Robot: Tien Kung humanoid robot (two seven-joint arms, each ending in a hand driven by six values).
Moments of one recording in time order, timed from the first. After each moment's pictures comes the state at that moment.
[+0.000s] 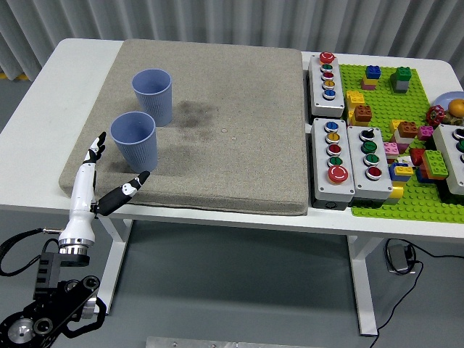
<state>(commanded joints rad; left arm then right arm) -0.05 0.20 -1.05 -1.21 1.36 0.65 -0.40 0.21 -0.07 1.95 0.21 -1.32 -0.39 -0.36</state>
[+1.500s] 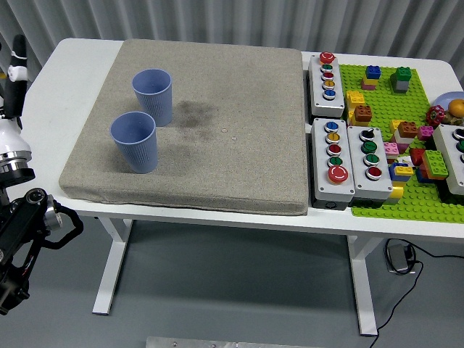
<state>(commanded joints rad) -0.21 0.23 -1.40 -1.42 1.20 0.65 -0.41 0.25 -0.09 1.94 0.21 -1.31 -0.41 -0.36</state>
